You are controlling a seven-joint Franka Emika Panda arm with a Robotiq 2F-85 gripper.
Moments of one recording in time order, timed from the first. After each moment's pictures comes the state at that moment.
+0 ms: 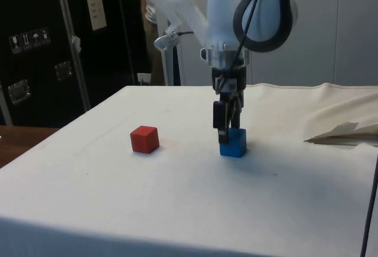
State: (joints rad) arm 0.10 0.15 -0.06 -2.71 0.10 2.92 0.02
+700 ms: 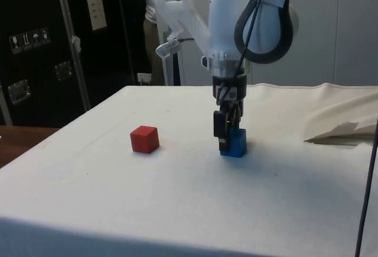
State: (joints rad) arm 0.10 0.22 -0.05 -2.71 0.11 2.99 0.02
